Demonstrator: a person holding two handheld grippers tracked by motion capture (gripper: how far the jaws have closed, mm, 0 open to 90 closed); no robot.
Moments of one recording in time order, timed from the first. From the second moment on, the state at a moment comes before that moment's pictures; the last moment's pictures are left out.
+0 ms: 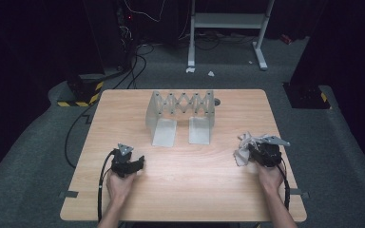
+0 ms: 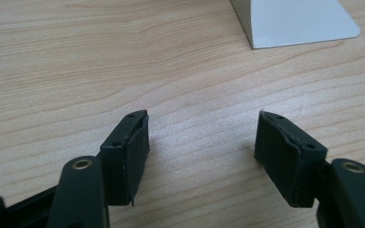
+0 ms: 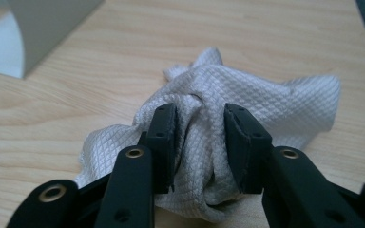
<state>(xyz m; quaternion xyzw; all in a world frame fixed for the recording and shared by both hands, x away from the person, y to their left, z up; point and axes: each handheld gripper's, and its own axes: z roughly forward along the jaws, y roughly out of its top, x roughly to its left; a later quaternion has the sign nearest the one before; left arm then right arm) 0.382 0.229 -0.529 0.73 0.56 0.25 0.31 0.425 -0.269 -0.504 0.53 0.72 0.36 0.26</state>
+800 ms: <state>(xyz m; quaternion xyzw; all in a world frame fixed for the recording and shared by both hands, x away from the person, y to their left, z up) 0.429 0.197 -0.499 0.72 0.55 0.24 0.33 0.442 -0.162 -0.502 0.48 0.76 0.39 0.20</state>
